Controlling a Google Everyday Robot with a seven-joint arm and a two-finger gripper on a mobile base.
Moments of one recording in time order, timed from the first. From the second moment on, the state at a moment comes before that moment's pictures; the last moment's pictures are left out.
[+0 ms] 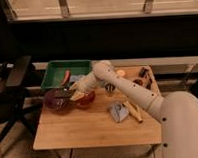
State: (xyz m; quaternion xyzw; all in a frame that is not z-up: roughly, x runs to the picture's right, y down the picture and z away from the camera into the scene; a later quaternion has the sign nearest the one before) arm -0.144 0.058 0.850 -0.28 -0.42 0.06 0.86
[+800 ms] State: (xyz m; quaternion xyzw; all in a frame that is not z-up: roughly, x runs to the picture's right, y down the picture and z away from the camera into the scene) arm -0.172 0.051 0.842 -0.27 -0.45 0.05 0.85
